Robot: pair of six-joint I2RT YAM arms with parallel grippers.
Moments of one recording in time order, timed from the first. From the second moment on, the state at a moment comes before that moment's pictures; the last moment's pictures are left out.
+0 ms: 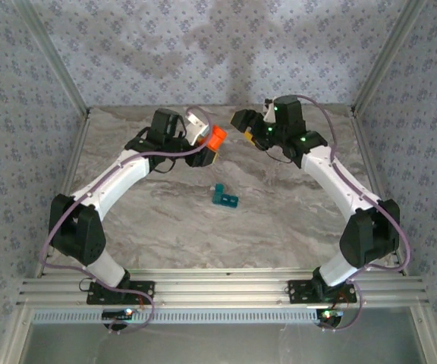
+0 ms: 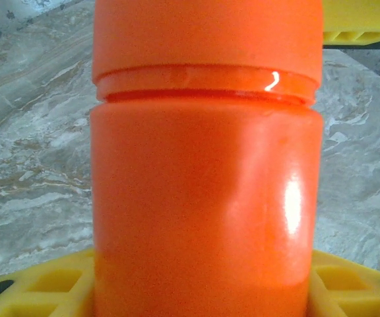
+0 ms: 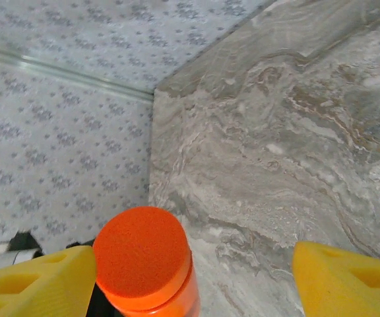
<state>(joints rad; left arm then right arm) -0.48 1.61 1.36 -0.43 0.50 0.13 0.40 1.57 1.41 -0.32 -0.40 0.93</state>
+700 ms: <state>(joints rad) -0.48 1.62 1.36 -0.43 0.49 0.16 0.49 1.65 1.47 -0.31 -0.34 1.01</state>
